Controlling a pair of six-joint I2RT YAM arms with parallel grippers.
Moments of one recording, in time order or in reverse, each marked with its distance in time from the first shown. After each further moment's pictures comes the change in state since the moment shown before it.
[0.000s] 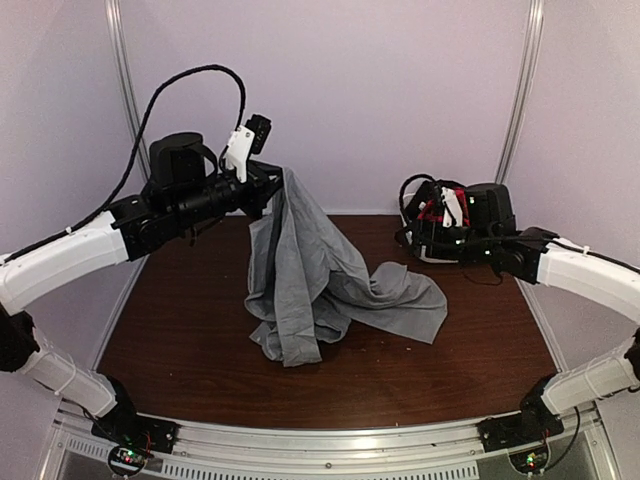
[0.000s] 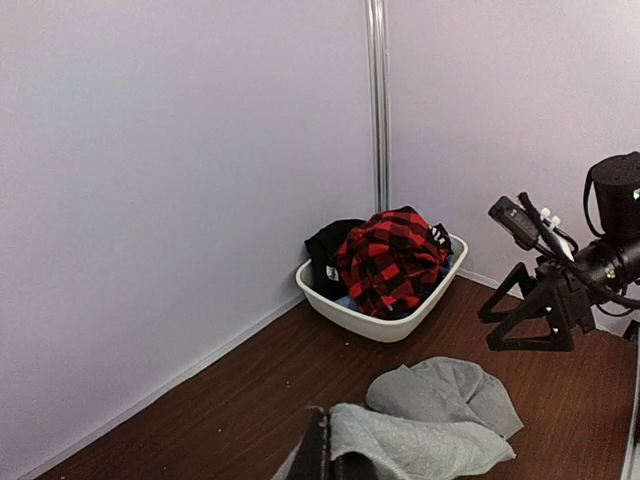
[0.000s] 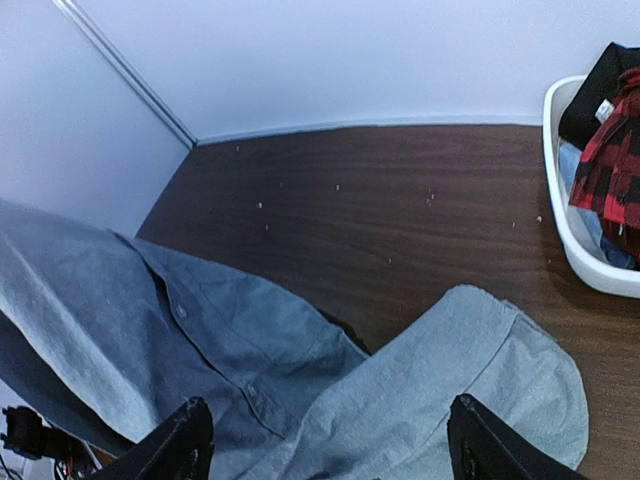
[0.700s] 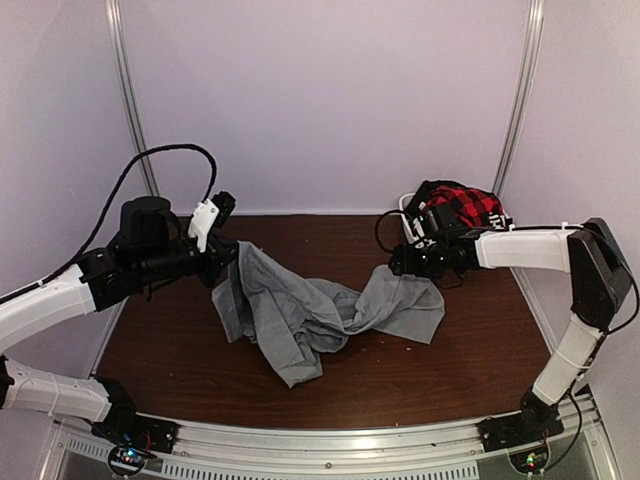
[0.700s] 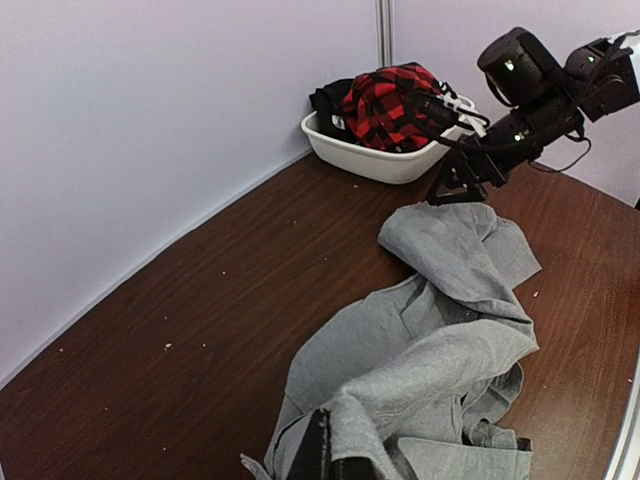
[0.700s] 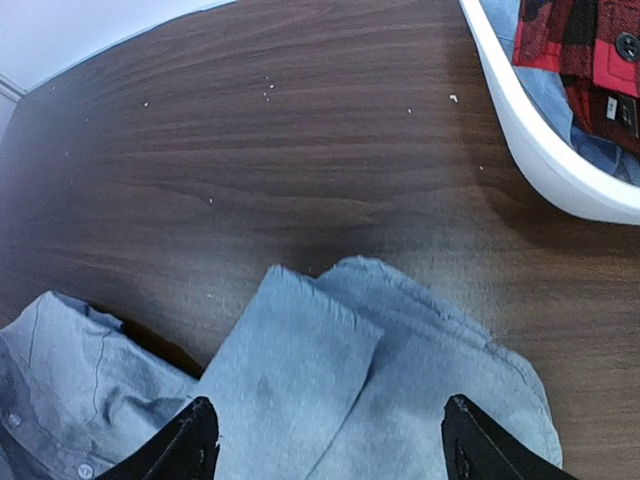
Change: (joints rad) left arm 0.116 -0.312 -0.427 -0.146 0.089 0.077; right arm -0.062 0.437 0.091 -0.027 0.129 0.006
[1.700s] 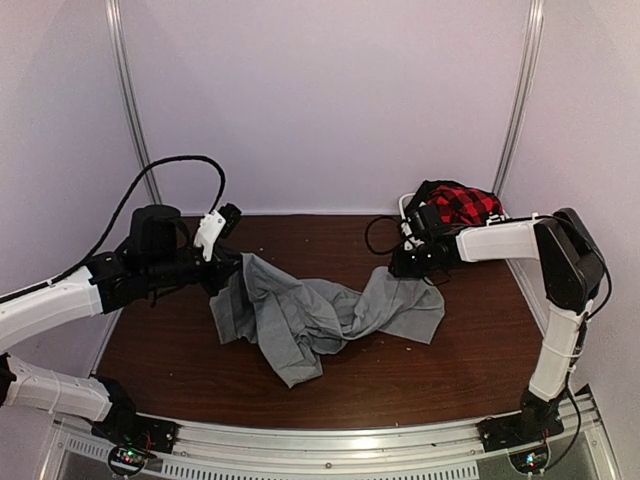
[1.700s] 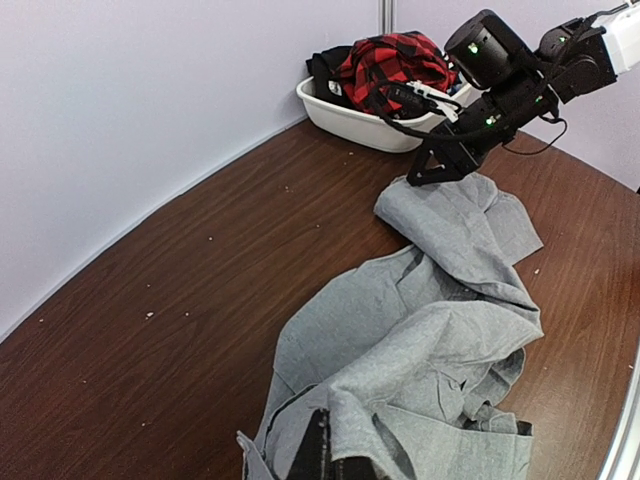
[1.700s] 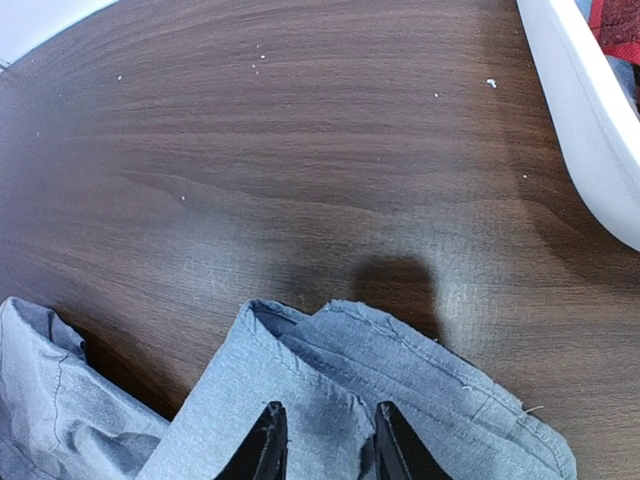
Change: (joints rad) left arm 0.000 0.032 -0.043 -0.008 0.007 -0.038; right arm -0.021 0.200 0.138 0.001 -0.050 -0.056
